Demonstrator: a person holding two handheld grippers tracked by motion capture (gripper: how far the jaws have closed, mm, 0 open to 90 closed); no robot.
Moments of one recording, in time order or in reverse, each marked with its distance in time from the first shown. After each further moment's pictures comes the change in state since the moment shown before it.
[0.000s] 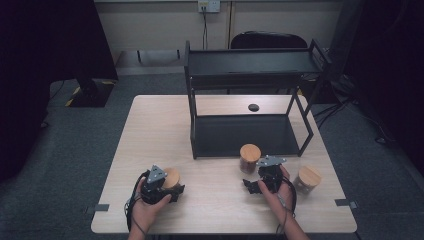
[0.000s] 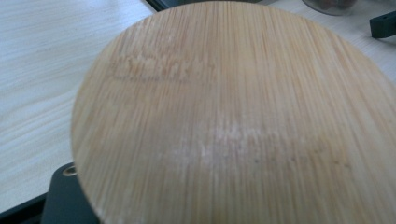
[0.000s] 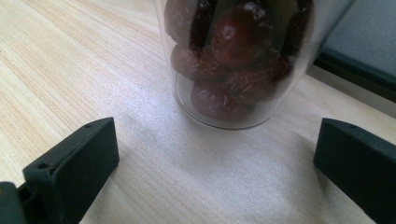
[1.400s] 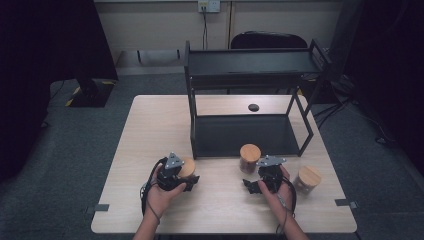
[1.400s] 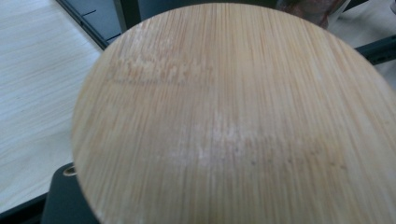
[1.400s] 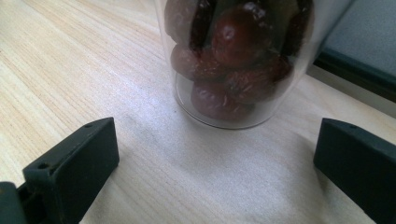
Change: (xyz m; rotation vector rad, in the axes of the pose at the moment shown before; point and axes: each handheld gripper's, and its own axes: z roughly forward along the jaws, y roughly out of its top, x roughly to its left) left arm -0.017 0.045 0.032 0.010 -0.064 0.071; right arm 0.000 0.000 0.000 0.000 0.000 0.000
